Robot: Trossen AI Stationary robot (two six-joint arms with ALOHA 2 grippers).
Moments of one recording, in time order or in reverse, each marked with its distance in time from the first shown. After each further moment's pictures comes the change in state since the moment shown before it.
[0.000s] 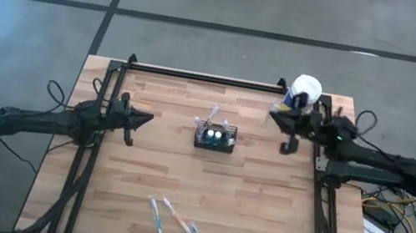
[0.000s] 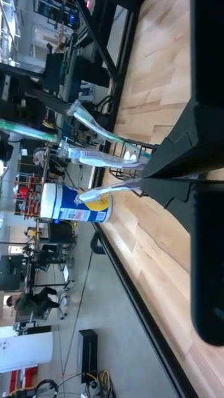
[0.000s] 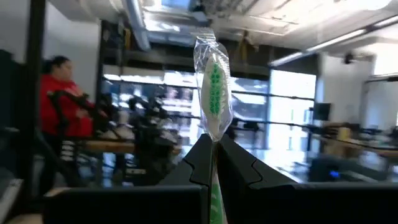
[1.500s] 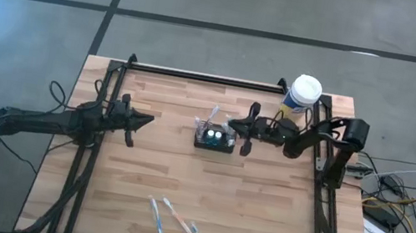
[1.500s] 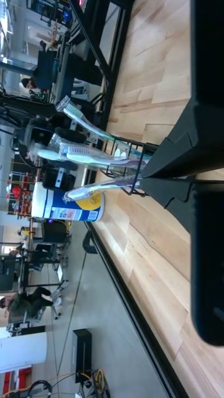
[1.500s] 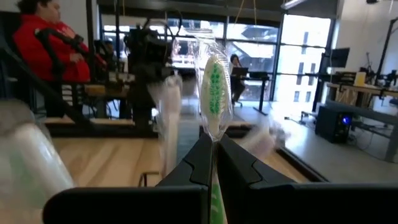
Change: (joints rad) left arm 0.000 0.000 -0.017 -0.011 0.000 -0.002; right arm 0.019 1.019 0.029 0.784 0.005 -0.015
